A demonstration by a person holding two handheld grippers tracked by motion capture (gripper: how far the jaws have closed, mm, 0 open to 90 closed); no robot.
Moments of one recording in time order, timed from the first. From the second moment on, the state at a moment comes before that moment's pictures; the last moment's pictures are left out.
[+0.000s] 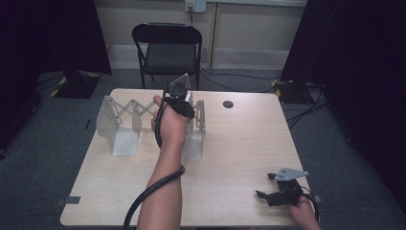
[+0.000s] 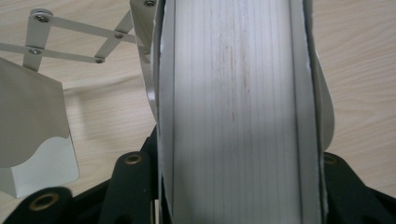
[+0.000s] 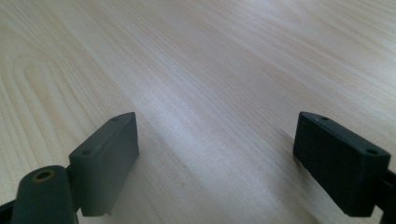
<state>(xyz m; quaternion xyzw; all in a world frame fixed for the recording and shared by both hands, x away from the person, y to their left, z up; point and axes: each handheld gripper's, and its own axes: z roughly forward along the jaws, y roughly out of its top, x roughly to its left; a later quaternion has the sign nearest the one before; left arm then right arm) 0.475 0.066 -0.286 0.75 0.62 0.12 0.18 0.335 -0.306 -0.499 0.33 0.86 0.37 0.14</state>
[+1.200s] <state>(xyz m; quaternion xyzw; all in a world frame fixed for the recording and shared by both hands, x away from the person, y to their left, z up) 0.490 0.051 -0.293 0.74 0.63 0.14 0.17 0.335 -0.307 -0.499 0.33 0.86 0.37 0.14</state>
